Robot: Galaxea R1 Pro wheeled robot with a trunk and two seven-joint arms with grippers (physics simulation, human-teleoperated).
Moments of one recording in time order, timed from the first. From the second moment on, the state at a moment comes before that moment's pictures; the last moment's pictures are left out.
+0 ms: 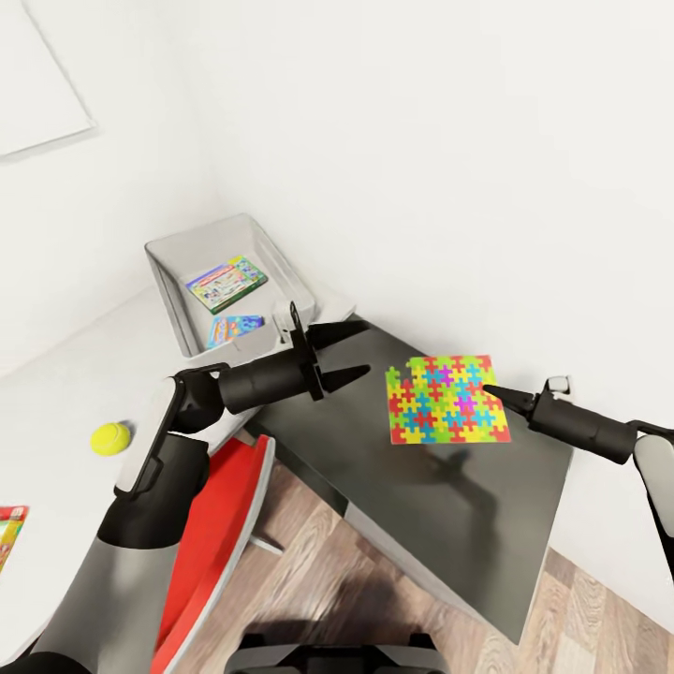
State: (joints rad) left arm -0.78 -0.06 -0.20 -1.61 2.00 1.02 0.40; right arm -0.59 -0.39 -0.26 -1.38 -0.75 1.04 0.82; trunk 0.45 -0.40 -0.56
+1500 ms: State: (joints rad) left arm -0.77 -0.02 -0.19 -1.60 1.92 1.02 0.39; right arm -0.64 -0.42 -0.25 -1.36 -0.78 1.04 0.82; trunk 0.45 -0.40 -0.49
